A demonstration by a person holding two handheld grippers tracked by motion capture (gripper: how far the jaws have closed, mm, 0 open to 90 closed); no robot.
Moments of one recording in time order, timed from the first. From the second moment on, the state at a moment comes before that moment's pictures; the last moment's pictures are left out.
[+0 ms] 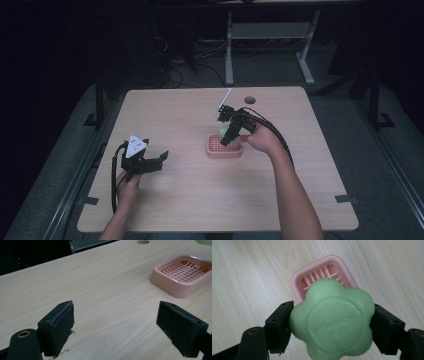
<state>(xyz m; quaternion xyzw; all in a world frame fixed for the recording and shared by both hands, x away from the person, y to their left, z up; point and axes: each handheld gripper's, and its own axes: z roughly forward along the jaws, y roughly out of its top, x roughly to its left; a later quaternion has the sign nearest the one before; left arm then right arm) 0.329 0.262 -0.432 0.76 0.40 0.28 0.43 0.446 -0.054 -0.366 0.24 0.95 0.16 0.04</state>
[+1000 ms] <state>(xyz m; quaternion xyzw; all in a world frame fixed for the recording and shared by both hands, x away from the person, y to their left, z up) 0.329 0.262 -0.432 0.76 0.40 0.28 0.43 0.463 -0.040 -0.404 0.27 0.95 0.14 0.02</state>
